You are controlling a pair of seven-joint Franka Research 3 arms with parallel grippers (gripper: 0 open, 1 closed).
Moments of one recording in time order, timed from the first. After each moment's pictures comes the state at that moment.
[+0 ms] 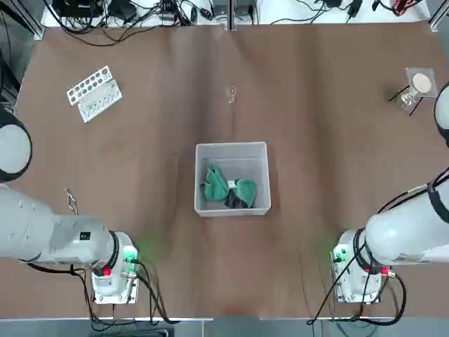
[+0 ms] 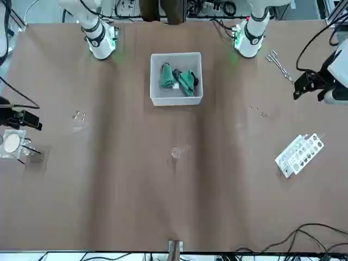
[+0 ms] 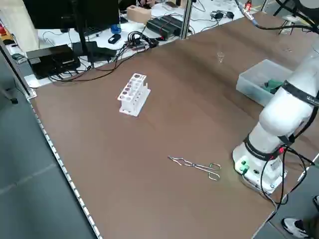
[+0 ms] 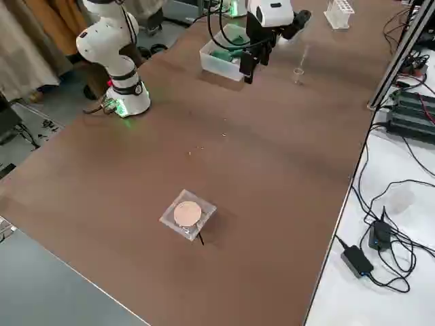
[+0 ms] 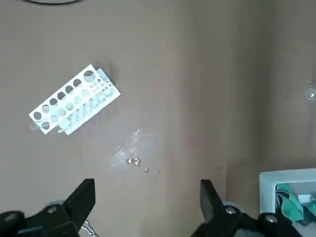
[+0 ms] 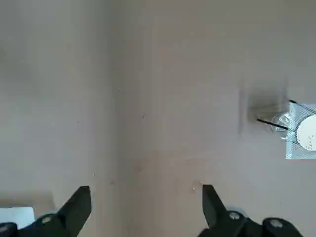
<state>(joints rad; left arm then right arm) -0.01 0.01 -0.06 -1.53 -0.01 1.55 -0.01 -0.04 0.22 -0.04 -1.41 0.03 1.59 -0.03</state>
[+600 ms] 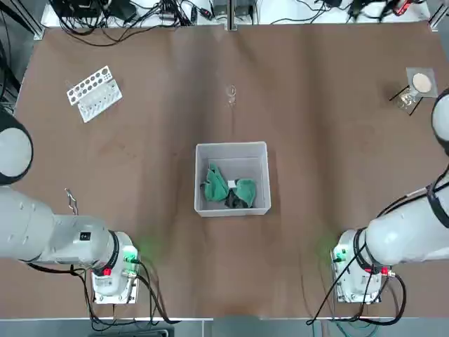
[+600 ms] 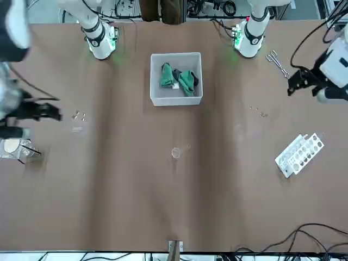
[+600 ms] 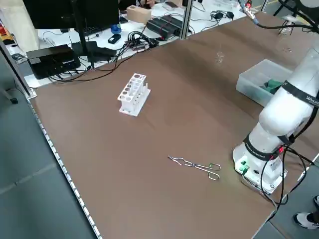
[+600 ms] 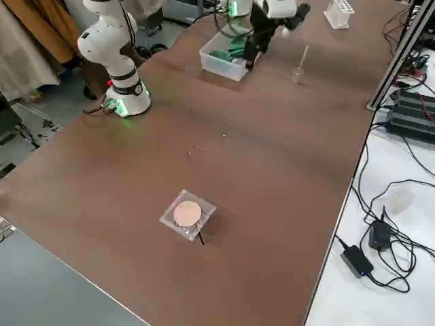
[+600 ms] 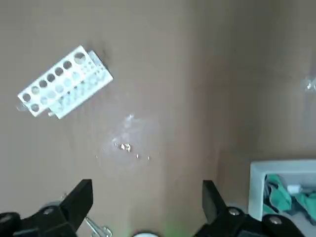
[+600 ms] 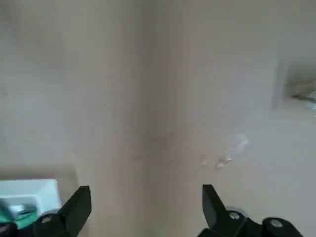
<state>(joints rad) -0.02 0.00 -0.11 -1.53 -0.01 1.47 -0.09 0.17 0.18 -0.03 -1.48 0.04 1.52 0.17</state>
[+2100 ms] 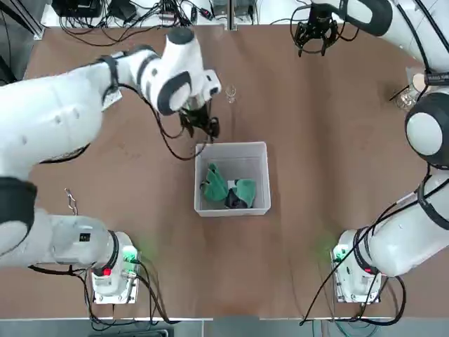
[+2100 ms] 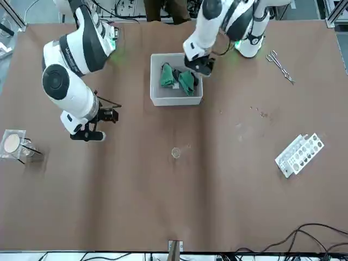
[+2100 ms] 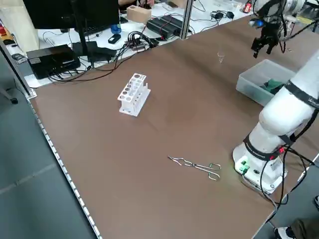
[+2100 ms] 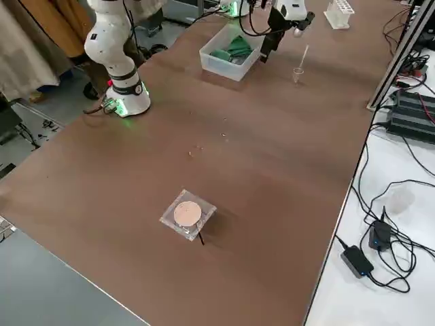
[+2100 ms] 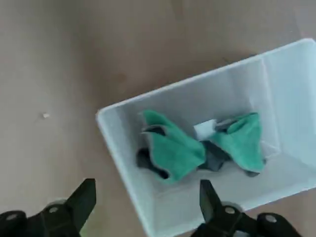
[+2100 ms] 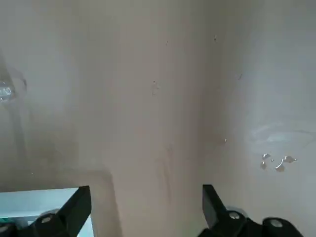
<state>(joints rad) -0.04 -0.01 -0.85 -2.20 -0.20 2.15 -0.46 0.39 0.26 -0.05 -1.61 0.04 1.71 0.36</state>
